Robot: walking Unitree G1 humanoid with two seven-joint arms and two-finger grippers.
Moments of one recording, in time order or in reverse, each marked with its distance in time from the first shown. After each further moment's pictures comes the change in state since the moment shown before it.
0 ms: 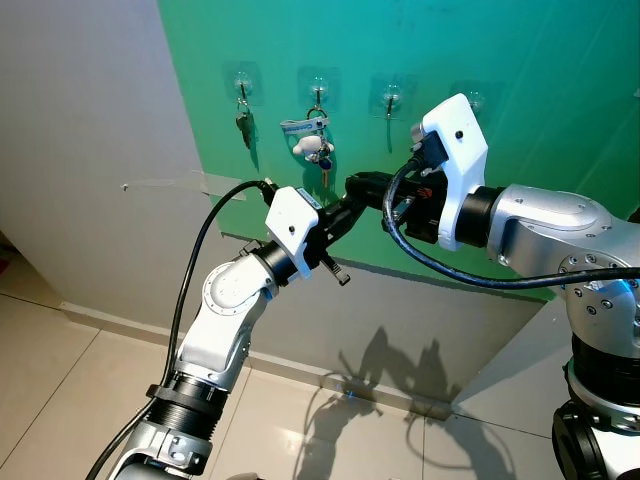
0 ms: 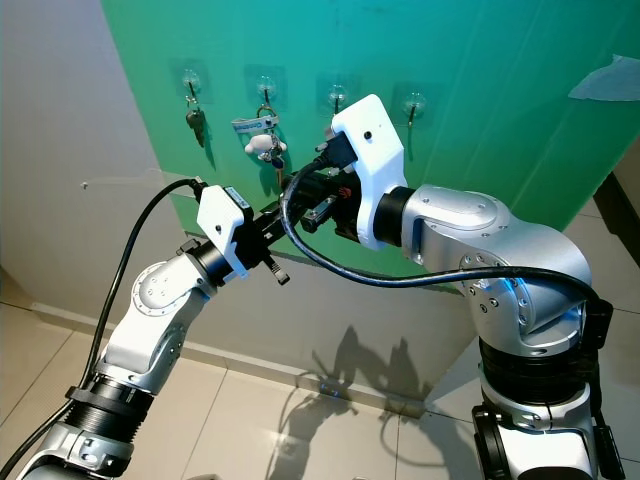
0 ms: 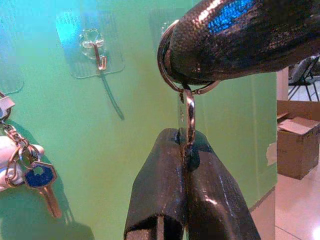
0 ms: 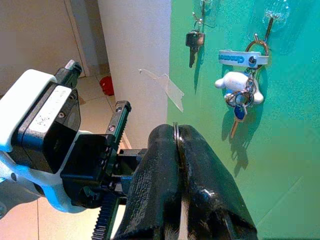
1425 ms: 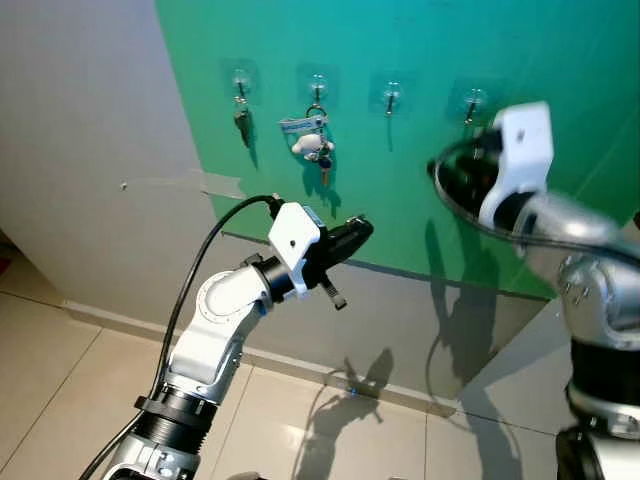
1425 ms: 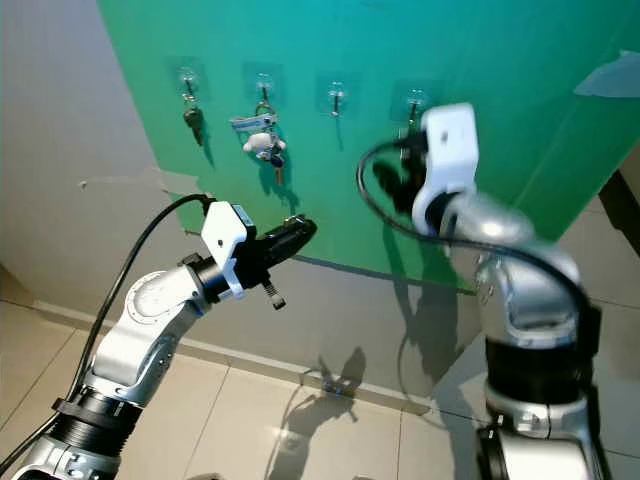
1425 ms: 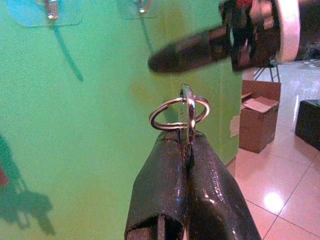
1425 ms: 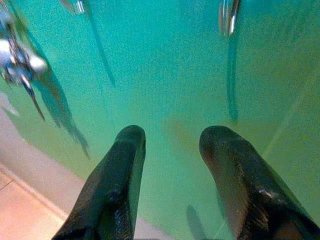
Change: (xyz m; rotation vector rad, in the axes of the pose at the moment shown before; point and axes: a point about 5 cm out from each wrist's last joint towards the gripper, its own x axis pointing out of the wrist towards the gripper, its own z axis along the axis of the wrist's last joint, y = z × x) left arm -0.010 -0.011 -0.006 -0.081 0.088 -0.120; right arm -0.015 -0.070 -0.047 0.123 0.010 -0.582
